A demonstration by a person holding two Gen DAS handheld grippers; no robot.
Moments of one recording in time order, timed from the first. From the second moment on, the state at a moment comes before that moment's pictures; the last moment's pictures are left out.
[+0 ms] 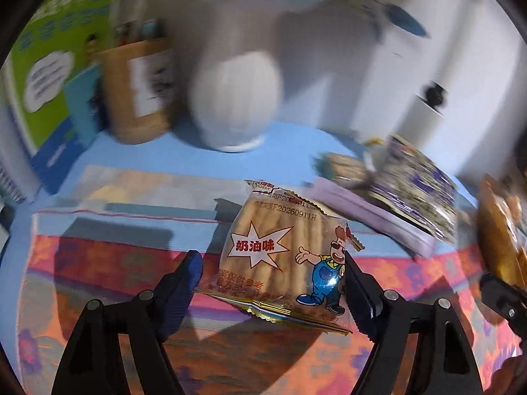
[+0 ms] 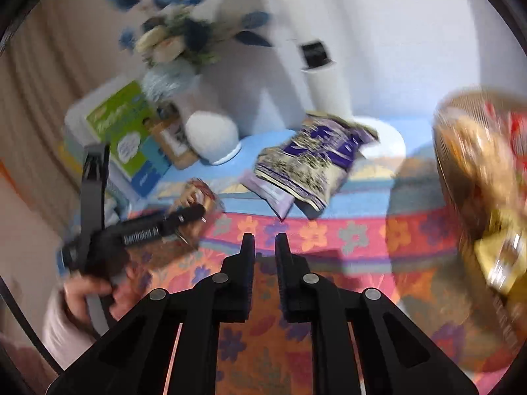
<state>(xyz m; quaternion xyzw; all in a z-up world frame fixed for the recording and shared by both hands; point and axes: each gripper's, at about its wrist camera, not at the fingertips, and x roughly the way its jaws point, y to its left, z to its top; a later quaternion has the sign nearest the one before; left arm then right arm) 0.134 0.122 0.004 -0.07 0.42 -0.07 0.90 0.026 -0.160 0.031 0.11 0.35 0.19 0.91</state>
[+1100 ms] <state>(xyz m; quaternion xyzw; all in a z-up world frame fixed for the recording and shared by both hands) 0.122 0.099 0.008 -0.06 0.41 -0.15 0.90 0.028 -0.150 0.007 0.04 0.40 0.13 0.91</state>
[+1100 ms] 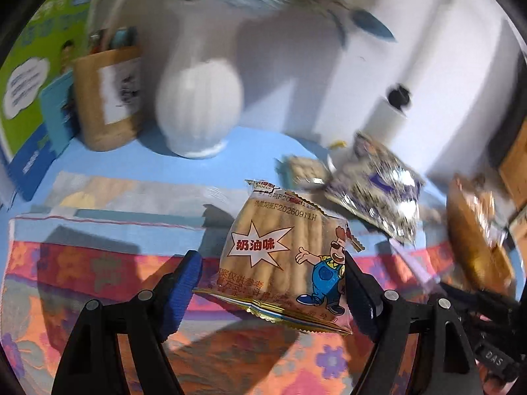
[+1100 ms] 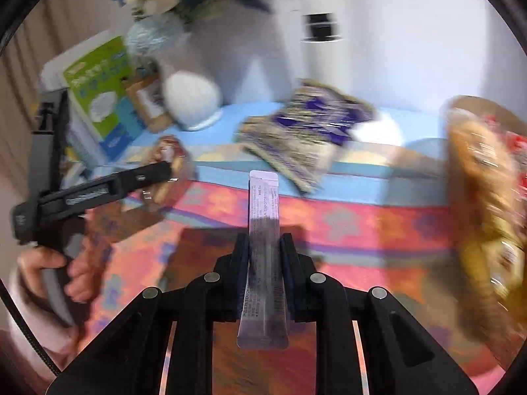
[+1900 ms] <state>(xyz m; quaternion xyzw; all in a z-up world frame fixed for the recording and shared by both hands) 0.126 0.063 -0.012 0.05 0.44 -0.09 0.89 0.048 -0.145 -0.019 -0.04 0.43 0.06 0.90</state>
